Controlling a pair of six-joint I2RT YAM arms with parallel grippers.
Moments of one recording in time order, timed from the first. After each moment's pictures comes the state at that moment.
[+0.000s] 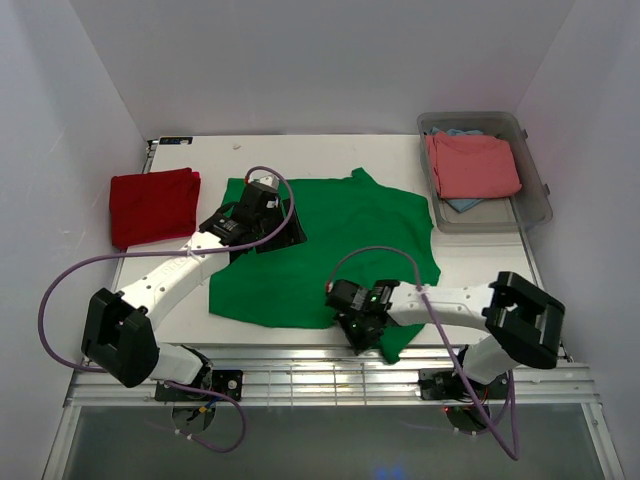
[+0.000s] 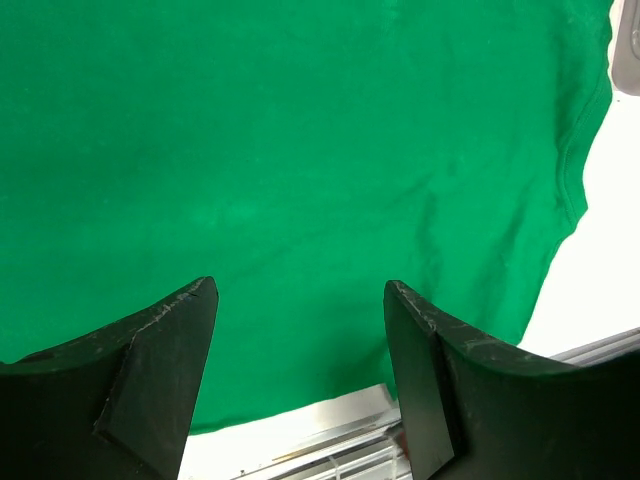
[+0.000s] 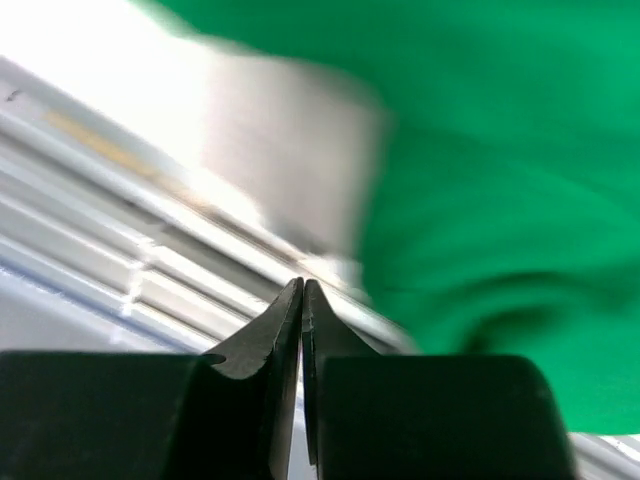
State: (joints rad) left arm -0.57 1.38 1.09 -0.51 -0.02 -0.67; right arm 1.14 1.45 0.75 -0.60 -0.08 0.57
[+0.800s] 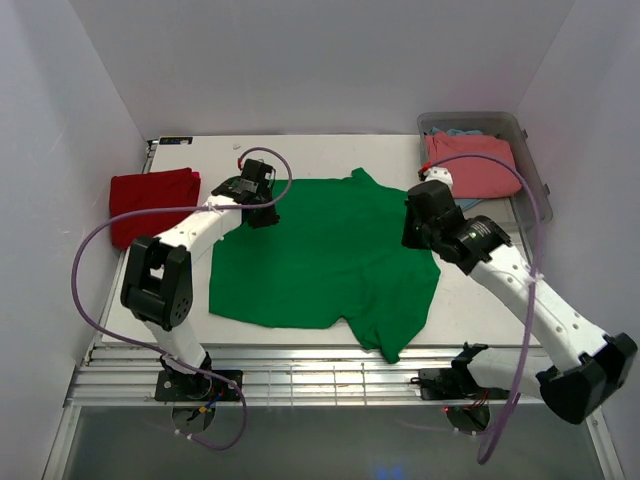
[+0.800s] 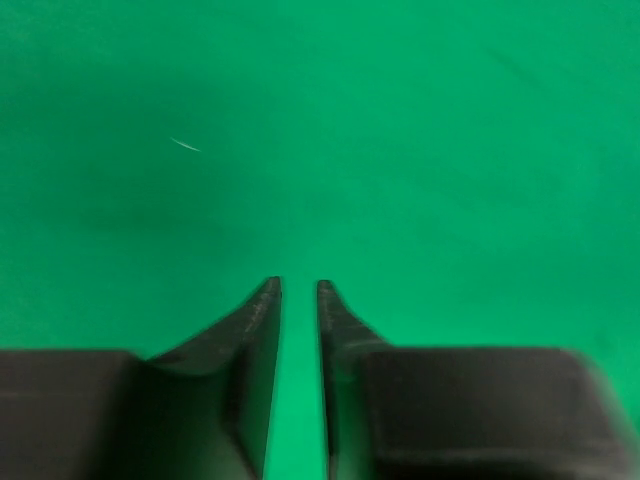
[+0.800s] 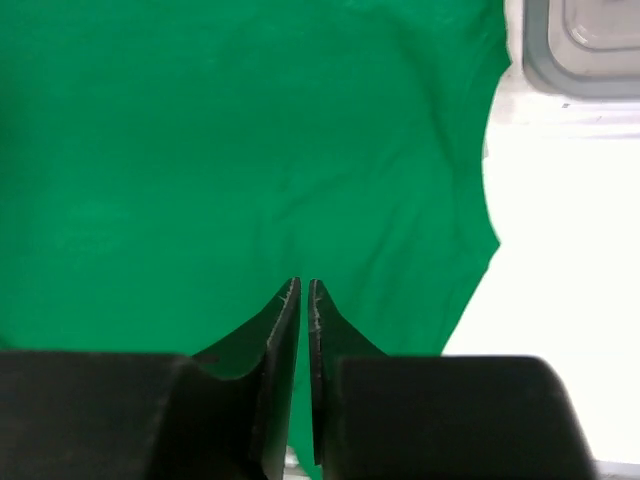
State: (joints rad) left arm -0.41 1.71 1.29 -0.51 -0.12 -0.54; right arm 0.66 1.13 1.19 -0.83 0.34 0.54
